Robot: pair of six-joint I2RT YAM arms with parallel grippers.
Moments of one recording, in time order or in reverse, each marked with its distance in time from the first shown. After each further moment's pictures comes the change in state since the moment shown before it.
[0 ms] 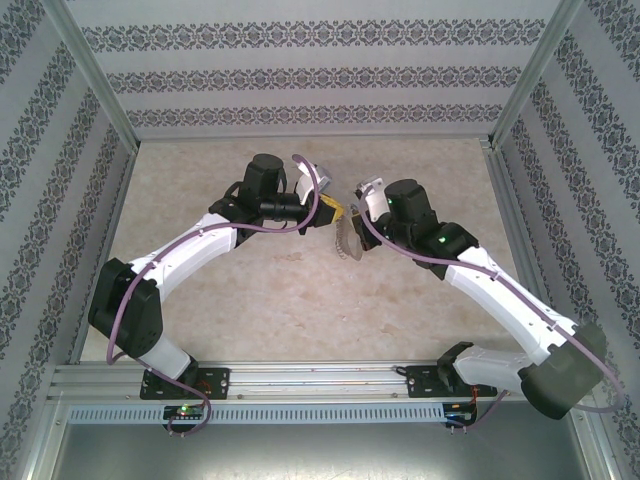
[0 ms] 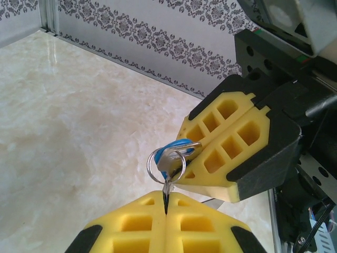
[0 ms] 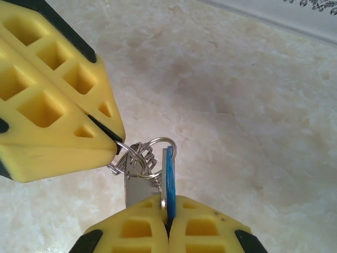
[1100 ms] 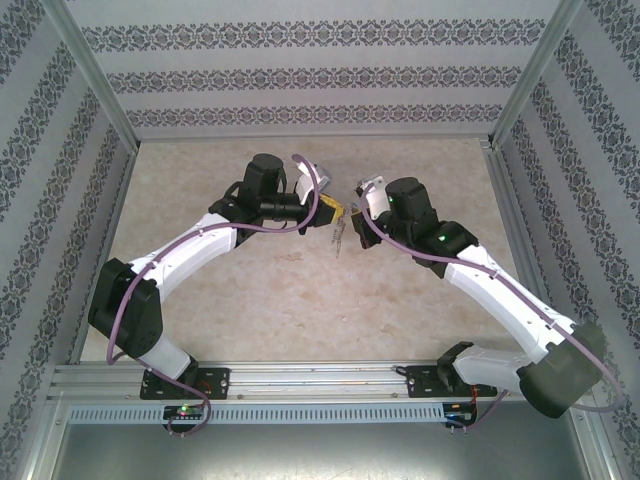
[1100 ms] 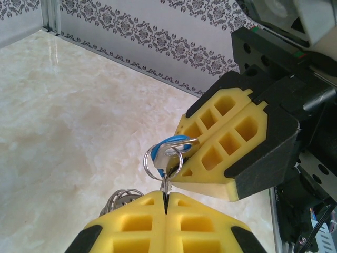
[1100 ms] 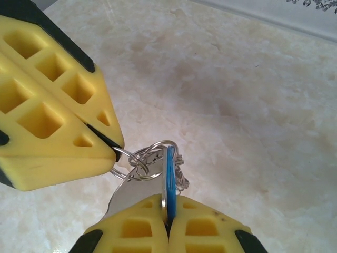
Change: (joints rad) left arm 0.000 0.000 0.000 -0.001 -0.005 0.000; right arm -0.011 0.009 0.004 0.013 -0.023 0.016
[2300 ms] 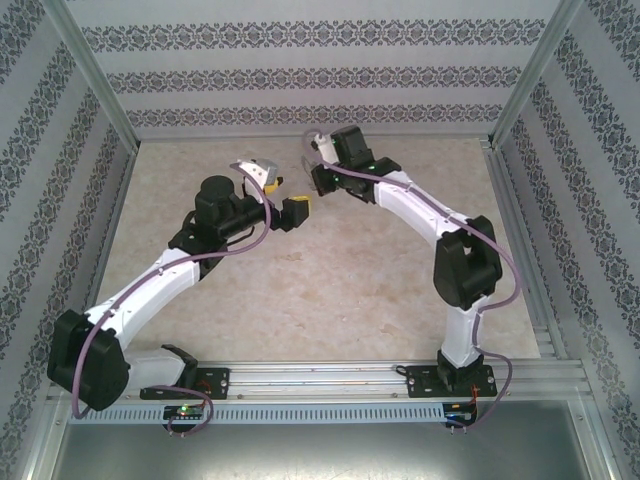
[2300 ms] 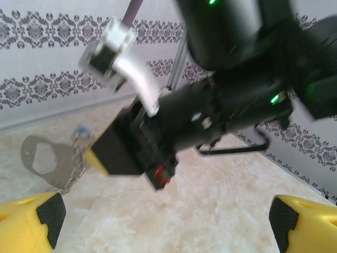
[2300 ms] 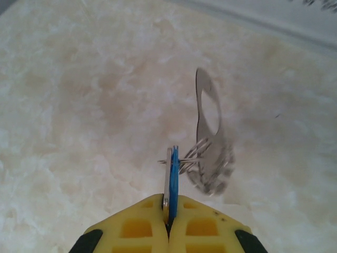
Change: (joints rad) left arm 0.099 -0.334 -0.320 0.266 -0.387 -0.218; right arm -0.027 0.756 0.610 0.032 -0.049 0.006
